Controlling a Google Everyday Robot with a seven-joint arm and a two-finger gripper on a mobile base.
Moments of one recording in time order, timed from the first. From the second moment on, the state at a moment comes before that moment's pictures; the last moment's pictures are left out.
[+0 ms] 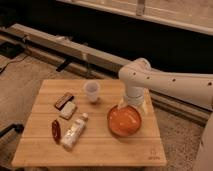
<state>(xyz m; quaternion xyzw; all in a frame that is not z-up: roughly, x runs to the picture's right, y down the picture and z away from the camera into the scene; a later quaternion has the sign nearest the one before) 0.145 0.124 0.735 -0.33 -0.18 -0.53 0.76</state>
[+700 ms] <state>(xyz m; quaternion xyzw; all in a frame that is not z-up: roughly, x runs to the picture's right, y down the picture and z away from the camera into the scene) 0.075 0.161 0.709 -0.29 -0.17 -0.64 0.69</state>
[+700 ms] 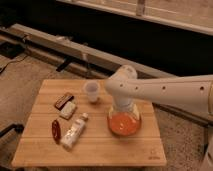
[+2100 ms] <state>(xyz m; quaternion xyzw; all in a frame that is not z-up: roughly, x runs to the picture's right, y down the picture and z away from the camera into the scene) -0.192 0.273 0.691 -0.18 -0.22 -0.86 0.42</state>
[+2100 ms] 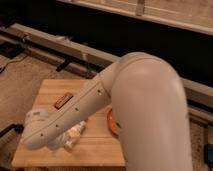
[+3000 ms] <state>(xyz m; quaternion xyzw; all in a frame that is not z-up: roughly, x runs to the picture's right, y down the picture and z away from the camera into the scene) -0.266 0.236 0.743 -0.16 -0.25 -0.87 0.40</state>
